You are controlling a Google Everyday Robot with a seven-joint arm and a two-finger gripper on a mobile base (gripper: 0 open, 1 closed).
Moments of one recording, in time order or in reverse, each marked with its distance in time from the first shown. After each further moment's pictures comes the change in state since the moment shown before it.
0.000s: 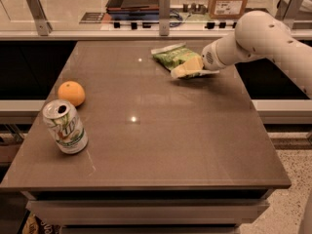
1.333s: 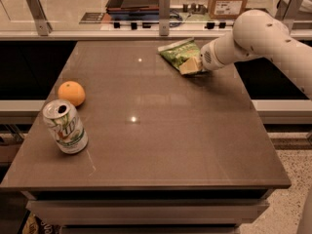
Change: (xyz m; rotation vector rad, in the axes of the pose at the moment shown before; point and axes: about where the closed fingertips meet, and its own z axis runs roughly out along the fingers) arm 0.000 0.003 0.003 -0.007 0.006 -0.001
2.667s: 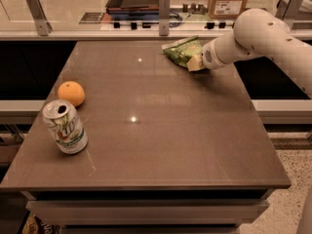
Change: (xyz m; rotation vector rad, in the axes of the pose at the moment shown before) arm -0.002 0.000 -0.002 0.000 0.000 0.000
